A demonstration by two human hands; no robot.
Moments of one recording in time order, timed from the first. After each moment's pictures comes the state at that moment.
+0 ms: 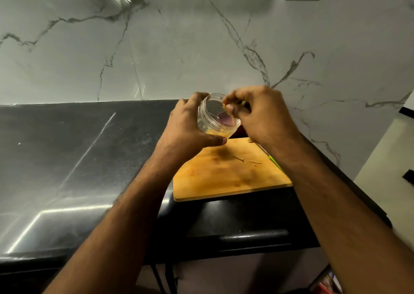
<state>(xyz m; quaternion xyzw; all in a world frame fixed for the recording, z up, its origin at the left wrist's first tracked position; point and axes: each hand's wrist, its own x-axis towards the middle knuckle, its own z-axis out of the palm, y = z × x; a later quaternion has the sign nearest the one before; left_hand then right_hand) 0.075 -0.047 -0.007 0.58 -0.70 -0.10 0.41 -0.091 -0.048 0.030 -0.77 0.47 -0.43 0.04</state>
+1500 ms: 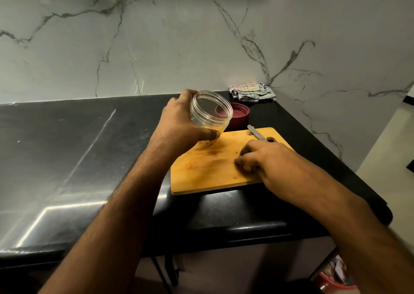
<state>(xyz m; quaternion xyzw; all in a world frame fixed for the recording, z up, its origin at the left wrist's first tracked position) 0.078 -0.049 -0.008 0.61 -0.66 -0.14 0.40 -0.137 -0.005 -0.024 -0.89 0.44 -0.09 0.04</state>
